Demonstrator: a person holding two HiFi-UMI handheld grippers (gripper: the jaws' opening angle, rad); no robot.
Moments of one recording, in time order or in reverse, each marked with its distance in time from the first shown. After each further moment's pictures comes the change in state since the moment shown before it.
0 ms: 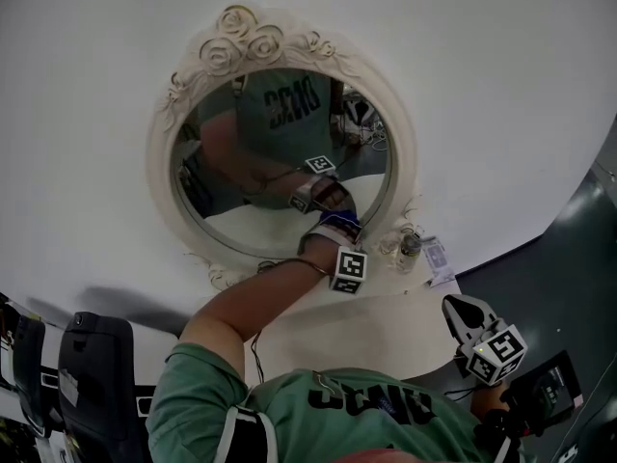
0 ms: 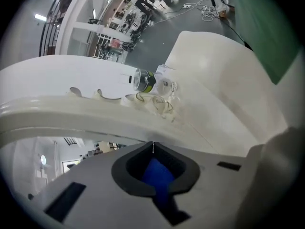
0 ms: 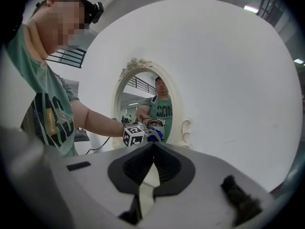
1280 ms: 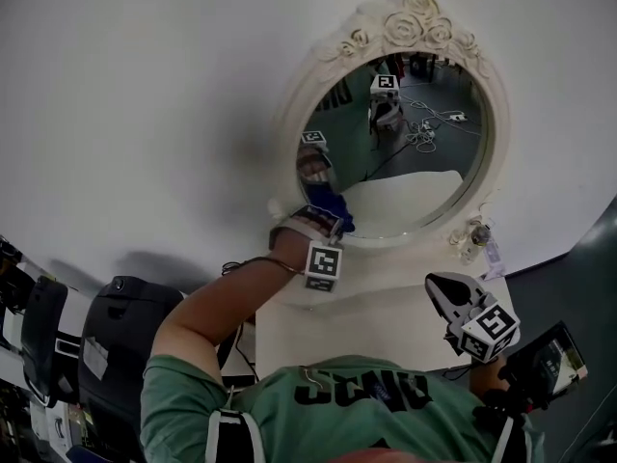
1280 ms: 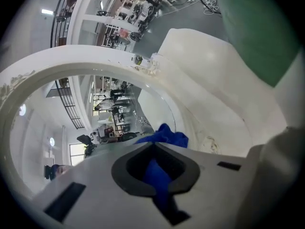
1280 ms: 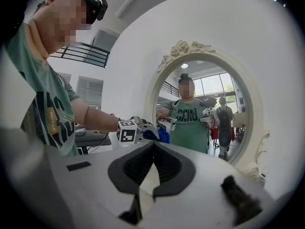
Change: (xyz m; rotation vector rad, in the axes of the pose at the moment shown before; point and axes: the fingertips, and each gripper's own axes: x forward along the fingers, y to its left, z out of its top) left arm -0.177 -0.104 -0.216 -0.099 0.131 0.070; right arm 0.132 0.207 0.046 -0.138 -0.030 0.253
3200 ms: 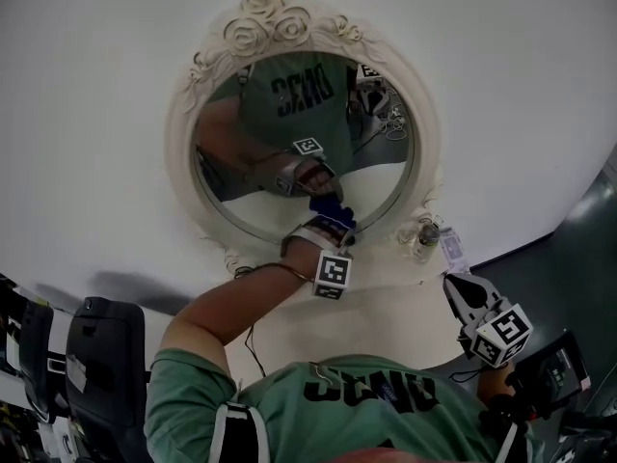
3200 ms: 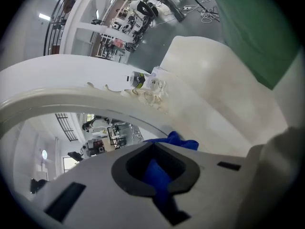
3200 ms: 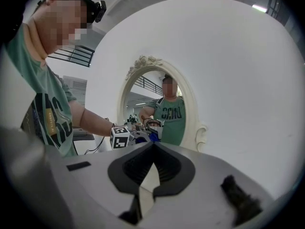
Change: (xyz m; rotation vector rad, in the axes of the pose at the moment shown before) left arm 0.097 0.042 0.188 0.070 -0.118 -0.053; right arm -0.138 -0.155 -0.046 0.072 0.012 -0.168
